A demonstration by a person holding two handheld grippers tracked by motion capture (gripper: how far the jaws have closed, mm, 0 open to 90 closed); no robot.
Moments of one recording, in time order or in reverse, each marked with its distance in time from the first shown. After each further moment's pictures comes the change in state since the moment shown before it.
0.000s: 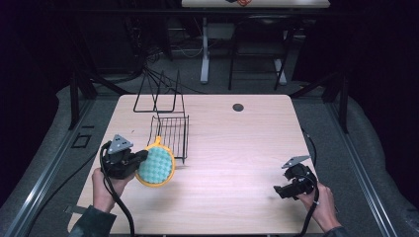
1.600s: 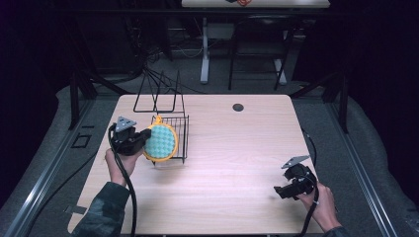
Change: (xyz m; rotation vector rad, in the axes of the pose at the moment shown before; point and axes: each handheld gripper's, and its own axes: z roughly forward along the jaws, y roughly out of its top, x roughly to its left) left arm 0.032 0.023 0.059 -0.117 0.076 -0.117; right arm -0.001 -0.001 0.002 0.013 -0.005 -0.004
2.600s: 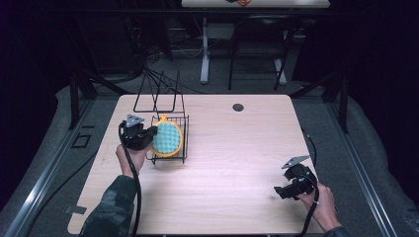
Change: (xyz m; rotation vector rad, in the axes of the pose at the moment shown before) left arm 0.005 -0.006 0.041 0.026 0.003 -0.034; right arm -0.001 -0.001 0.000 0.011 0.004 -0.003
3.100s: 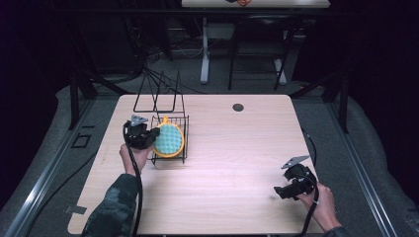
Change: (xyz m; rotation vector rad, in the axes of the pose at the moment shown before) left arm 0.003 -0.006 0.019 0.042 -0.003 0.000; right arm 0.000 0.000 0.001 -0.003 0.002 0.002
